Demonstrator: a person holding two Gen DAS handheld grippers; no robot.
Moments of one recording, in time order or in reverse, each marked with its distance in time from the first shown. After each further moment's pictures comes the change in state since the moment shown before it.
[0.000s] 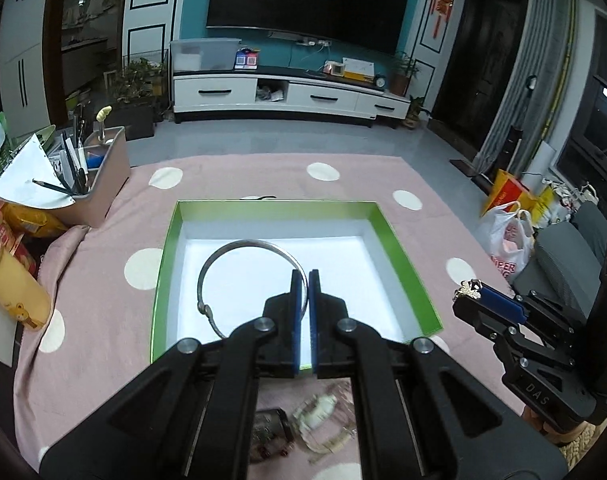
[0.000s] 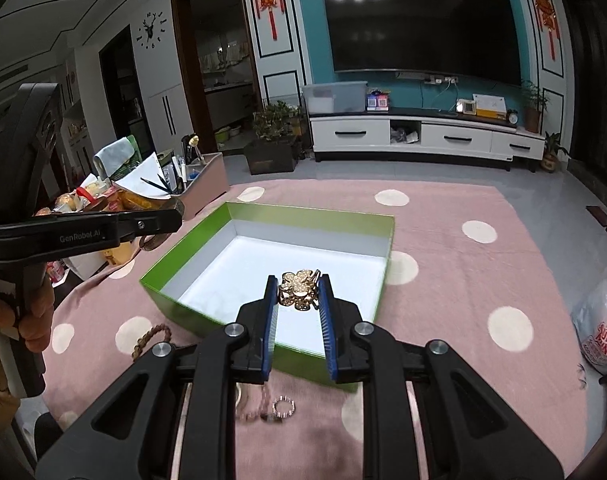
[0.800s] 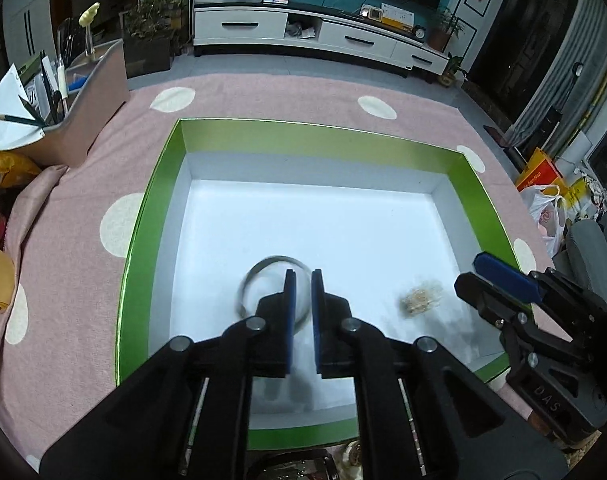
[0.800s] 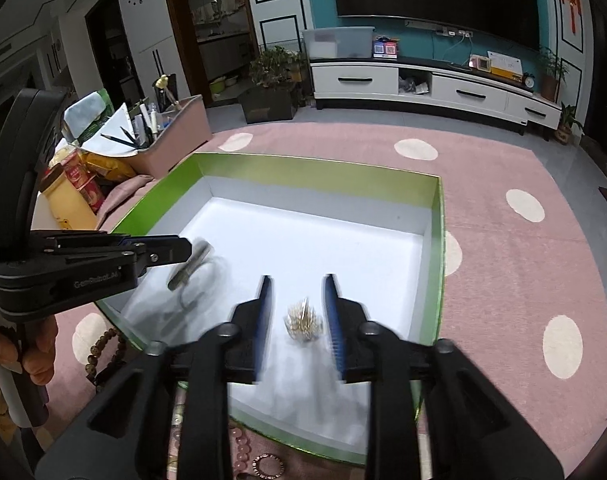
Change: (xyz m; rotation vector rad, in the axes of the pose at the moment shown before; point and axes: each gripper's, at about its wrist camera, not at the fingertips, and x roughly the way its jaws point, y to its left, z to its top) left arm 0.109 0.045 -0.012 -0.097 0.215 0.055; right arm 0.104 -0.007 0.006 0.004 0.188 -0.008
